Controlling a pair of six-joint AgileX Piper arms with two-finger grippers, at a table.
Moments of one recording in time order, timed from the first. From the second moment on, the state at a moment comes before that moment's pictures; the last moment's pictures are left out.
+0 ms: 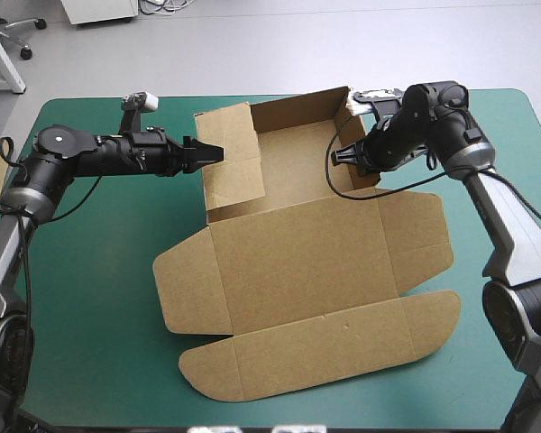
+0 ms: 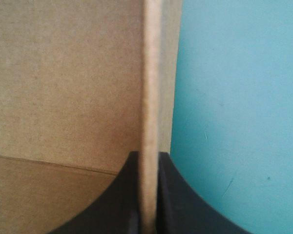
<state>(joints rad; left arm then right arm) -0.03 1.64 -1.43 -1.07 1.00 0.76 0.29 1.84 -1.88 0.17 1.22 0.01</state>
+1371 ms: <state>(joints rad) -0.23 1.64 -1.62 -0.08 0.89 -0.08 0.42 1.84 -1.90 0.09 1.09 0.14</state>
